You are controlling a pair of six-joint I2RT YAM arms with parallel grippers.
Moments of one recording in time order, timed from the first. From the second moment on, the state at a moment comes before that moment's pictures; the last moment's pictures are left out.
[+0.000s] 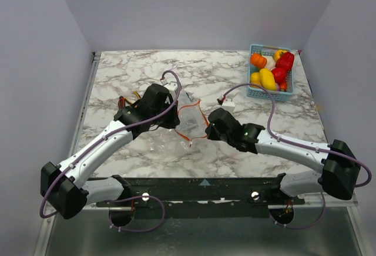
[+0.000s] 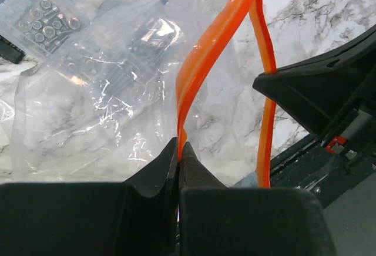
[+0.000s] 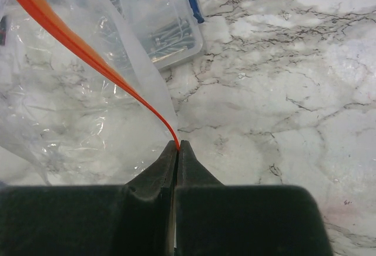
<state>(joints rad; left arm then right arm) -0.66 1.19 1.06 -0.61 0.12 -0.36 0.97 1.32 0.87 -0.30 0.40 0.82</state>
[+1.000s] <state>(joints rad) -0.66 1.22 1.05 -0.61 0.24 -0.35 0.96 1.18 1.17 -0.55 0.51 0.73</state>
